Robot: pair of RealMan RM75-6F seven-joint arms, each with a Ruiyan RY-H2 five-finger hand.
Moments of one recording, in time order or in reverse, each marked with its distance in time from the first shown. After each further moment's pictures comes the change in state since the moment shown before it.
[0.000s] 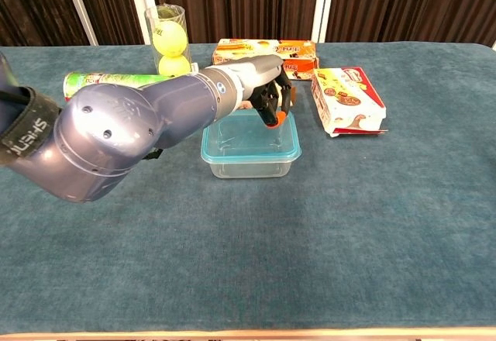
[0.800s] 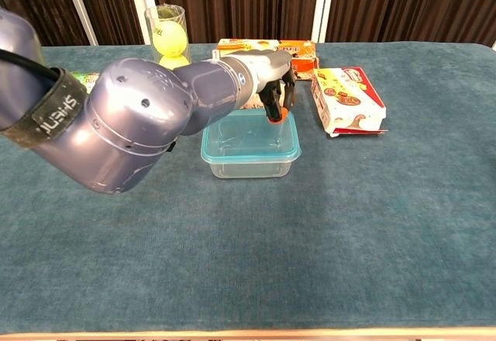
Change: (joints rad) left arm -0.090 0.000 -0.029 -0.020 -0.180 0.057 0.222; right arm 0.000 0.001 0.002 0.001 0.006 -0.003 -0.003
